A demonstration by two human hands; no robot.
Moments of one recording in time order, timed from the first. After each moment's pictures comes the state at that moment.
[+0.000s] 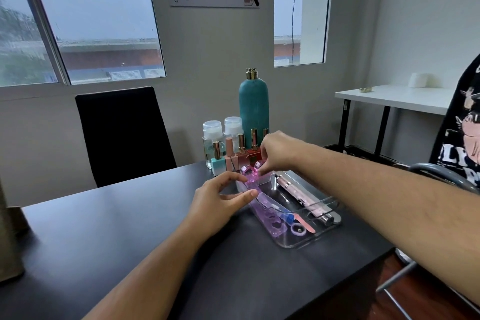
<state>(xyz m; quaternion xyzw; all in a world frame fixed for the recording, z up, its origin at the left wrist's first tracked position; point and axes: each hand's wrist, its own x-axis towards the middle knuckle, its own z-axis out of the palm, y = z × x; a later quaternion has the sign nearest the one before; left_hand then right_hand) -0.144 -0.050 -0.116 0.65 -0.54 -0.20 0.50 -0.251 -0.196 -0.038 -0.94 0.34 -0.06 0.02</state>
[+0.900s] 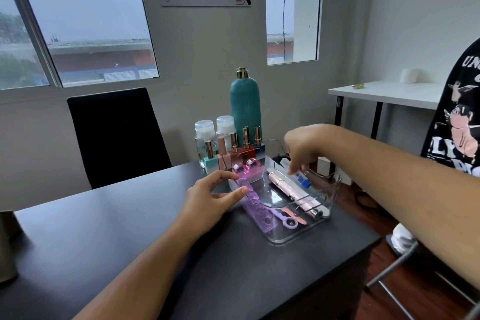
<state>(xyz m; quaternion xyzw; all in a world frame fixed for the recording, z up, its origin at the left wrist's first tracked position) -0.145 -0.049 -0.116 0.67 -0.53 -0.19 0.49 -0.305 -0.185 -0.004 -0.90 0.41 0.14 0.01</state>
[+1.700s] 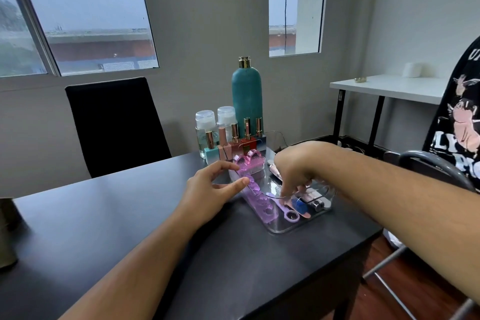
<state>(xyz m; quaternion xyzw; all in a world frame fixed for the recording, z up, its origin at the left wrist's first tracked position) -0.148 -0.047 -0.114 0.67 -0.52 -0.19 0.49 -0.295 -0.159 -0.036 -0.90 0.36 0.23 0.03</state>
